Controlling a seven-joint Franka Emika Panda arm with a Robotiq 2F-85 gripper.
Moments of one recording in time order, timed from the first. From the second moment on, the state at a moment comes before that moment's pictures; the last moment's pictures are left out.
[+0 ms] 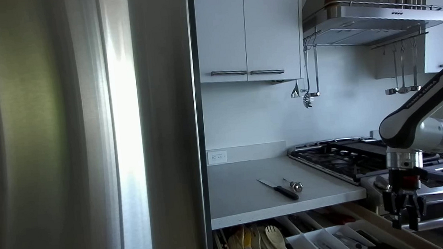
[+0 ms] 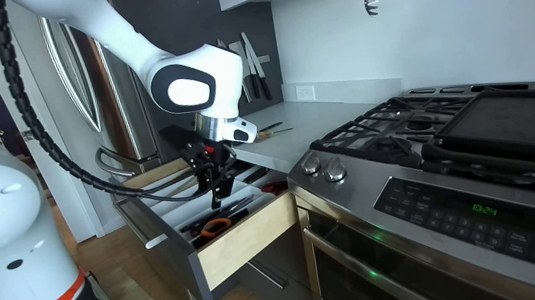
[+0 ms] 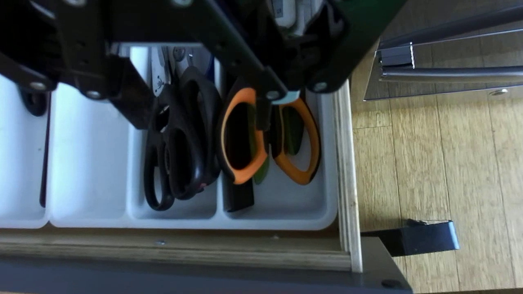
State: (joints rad) arm 0.03 -0.30 -0.14 -2.76 0.28 2.25 -0.20
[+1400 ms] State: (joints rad) arm -0.01 -0.05 -0.12 -2.75 0.48 2.45 -0.29
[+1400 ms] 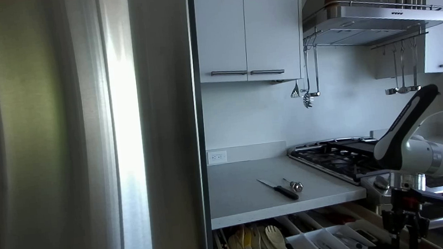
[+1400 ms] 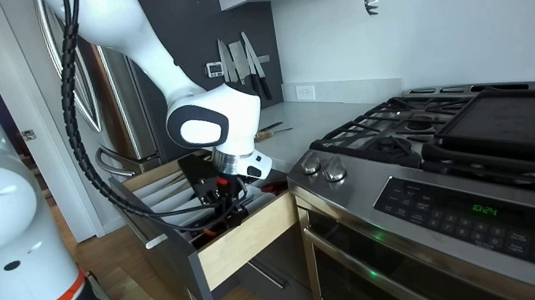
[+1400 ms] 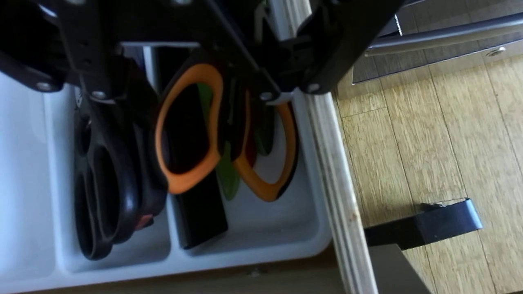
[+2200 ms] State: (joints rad) arm -0.01 -0.04 -0.10 -2.75 0.34 2.44 -0.11
